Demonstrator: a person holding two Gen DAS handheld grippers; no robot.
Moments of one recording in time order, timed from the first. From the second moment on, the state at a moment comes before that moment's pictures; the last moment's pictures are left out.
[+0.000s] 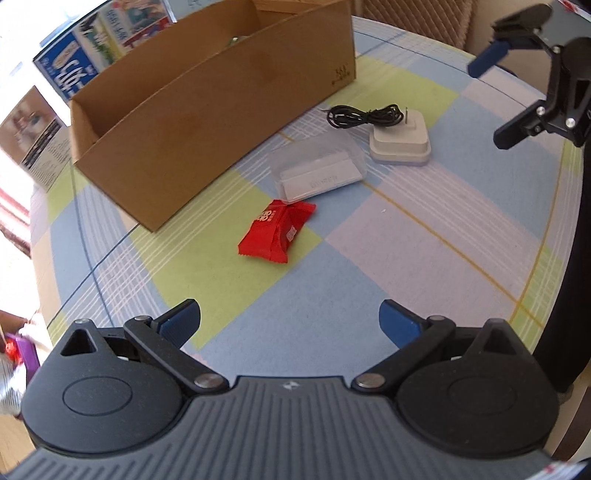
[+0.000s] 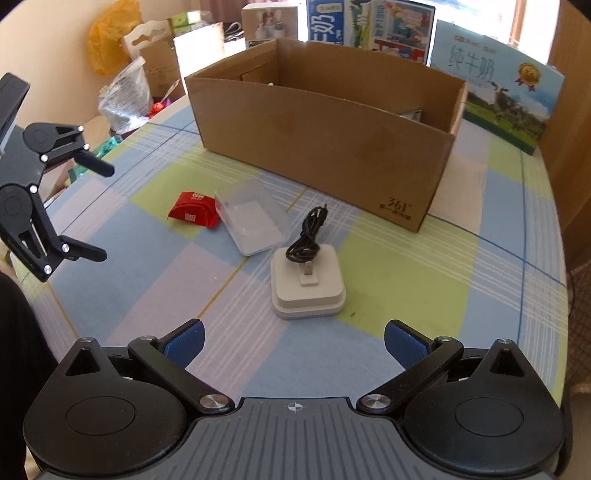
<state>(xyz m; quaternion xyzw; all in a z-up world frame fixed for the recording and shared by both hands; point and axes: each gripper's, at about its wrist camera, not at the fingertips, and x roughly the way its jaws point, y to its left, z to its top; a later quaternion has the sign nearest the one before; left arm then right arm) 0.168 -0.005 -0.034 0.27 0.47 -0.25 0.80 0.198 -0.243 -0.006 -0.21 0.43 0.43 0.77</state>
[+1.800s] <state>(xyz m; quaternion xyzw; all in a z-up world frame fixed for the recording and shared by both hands) 0.268 -0.029 -0.078 0.27 0.50 -0.37 0.74 0.261 -0.171 -0.061 -0.27 0.46 0.47 0.70</state>
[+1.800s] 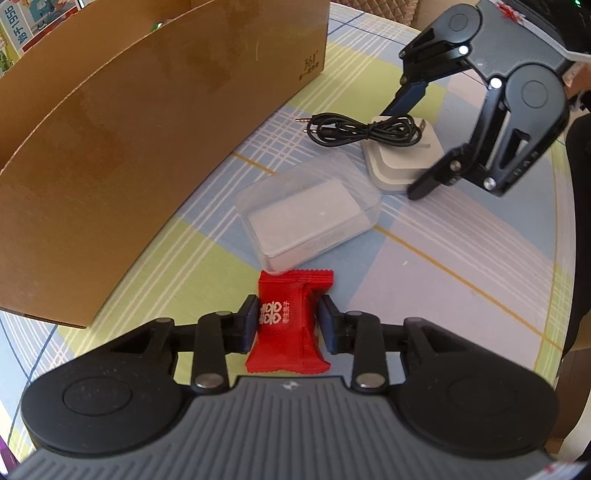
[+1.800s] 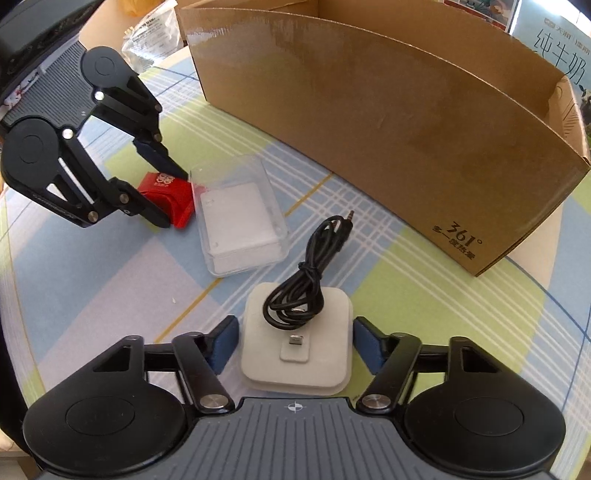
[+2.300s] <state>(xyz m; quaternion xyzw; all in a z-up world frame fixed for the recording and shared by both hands) 0.223 -0.032 -0.076 0.29 0.48 -0.40 0.72 0.229 -0.191 -0.058 -0.30 0.46 0.49 0.67</state>
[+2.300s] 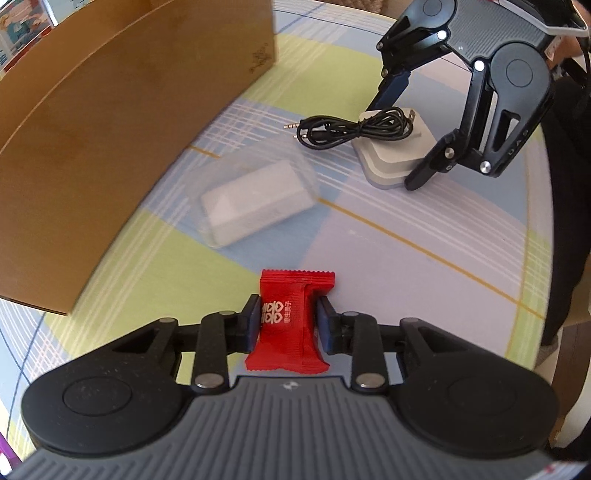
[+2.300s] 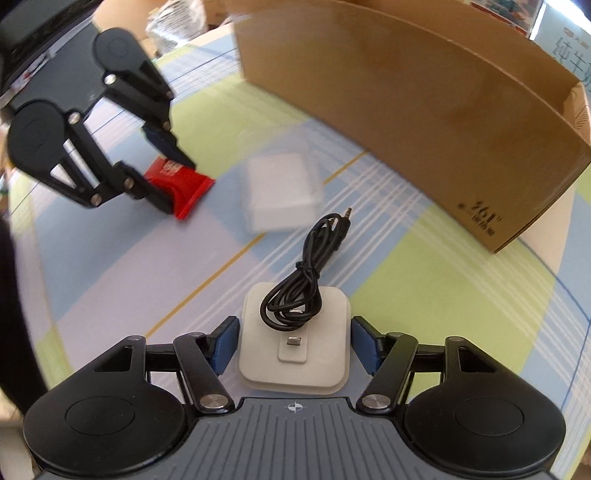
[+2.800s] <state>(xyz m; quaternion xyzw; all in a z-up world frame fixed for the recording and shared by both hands) 0.183 -0.039 -0.075 0.29 0.48 -0.40 0.72 0.189 -0.223 -0.056 -0.32 0.47 0.50 0.65</state>
